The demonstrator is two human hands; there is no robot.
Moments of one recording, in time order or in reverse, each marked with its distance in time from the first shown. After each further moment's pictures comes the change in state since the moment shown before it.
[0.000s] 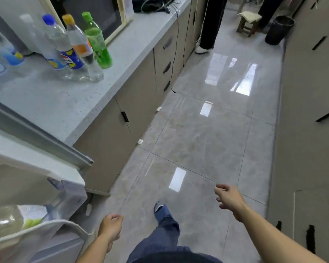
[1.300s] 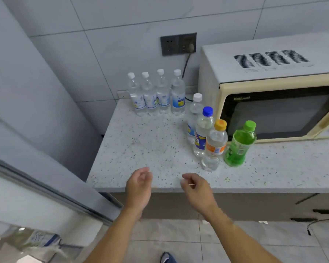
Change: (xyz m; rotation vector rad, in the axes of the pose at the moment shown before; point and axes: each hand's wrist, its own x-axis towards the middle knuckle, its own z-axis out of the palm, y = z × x) left_hand -0.003 0.381 -0.108 -0.804 0.819 0.255; right_hand 0.082 -0.499 0.286 -0.584 -0.993 -0.933
